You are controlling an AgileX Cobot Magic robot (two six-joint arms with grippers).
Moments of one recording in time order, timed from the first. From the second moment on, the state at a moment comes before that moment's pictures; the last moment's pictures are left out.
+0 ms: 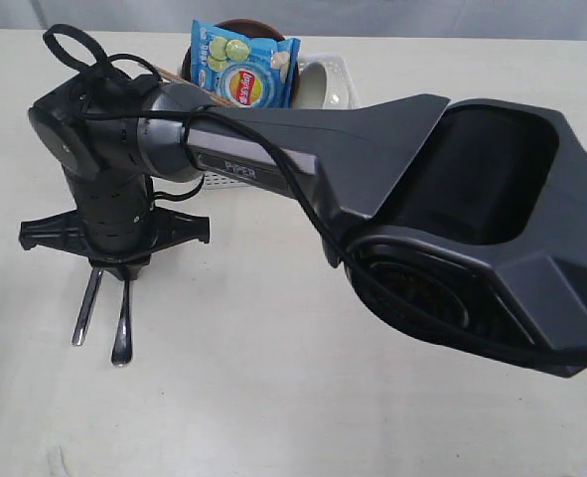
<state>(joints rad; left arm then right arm) -0.09 0.00 0.00 0.15 0.35 -0.08 1.04 2.45 -2.06 0.02 1.06 0.84</state>
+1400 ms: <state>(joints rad) -0.11 0.00 0.00 0.15 0.35 -0.08 1.04 2.45 -2.06 -0.04 1.07 0.91</state>
